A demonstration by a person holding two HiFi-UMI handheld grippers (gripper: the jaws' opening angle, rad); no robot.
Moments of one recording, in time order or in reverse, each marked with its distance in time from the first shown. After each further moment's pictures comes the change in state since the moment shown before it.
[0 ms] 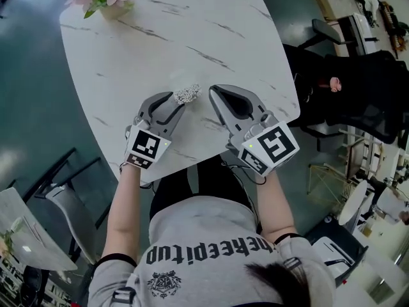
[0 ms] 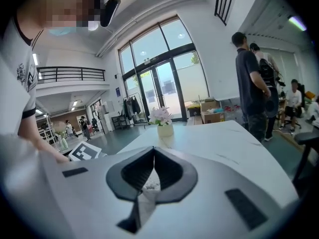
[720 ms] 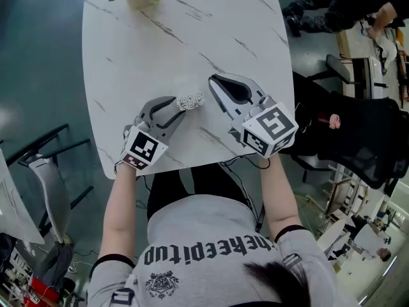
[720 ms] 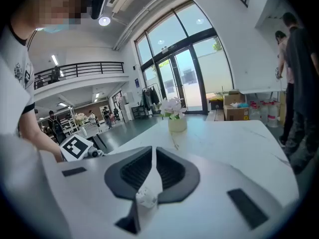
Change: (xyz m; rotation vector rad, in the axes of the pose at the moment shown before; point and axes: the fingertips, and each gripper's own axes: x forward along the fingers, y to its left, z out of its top) left arm 0.000 -0.007 -0.006 -0.032 0.010 0.091; right arm 0.046 -0.027 -0.002 -0.093 0.119 0.249
